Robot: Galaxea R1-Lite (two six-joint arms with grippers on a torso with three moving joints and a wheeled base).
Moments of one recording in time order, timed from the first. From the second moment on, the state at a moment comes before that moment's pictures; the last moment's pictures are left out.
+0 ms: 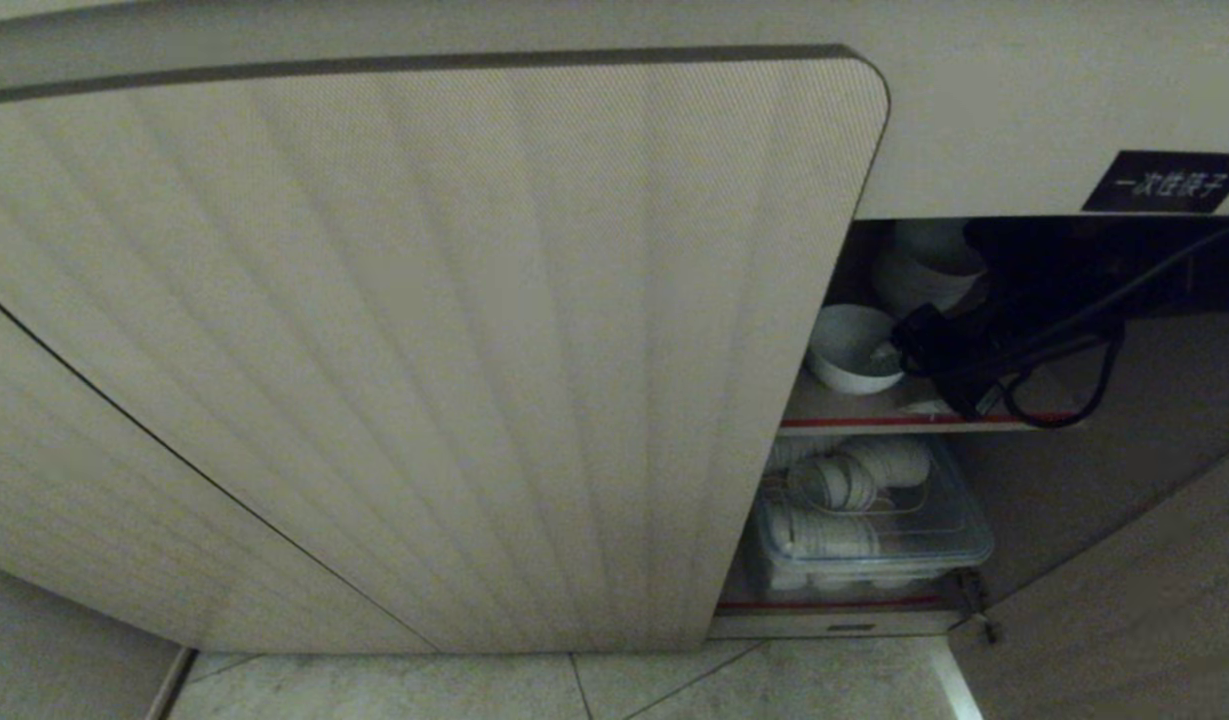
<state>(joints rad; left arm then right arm) 0.00 0.00 0.00 0.00 0.01 -0.01 0.10 2.02 -1.68 0.43 0.18 0.98</state>
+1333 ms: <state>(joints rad) 0.00 0.00 0.00 0.00 0.01 -0.01 0.12 1.98 -1.57 0.19 0.02 0.84</state>
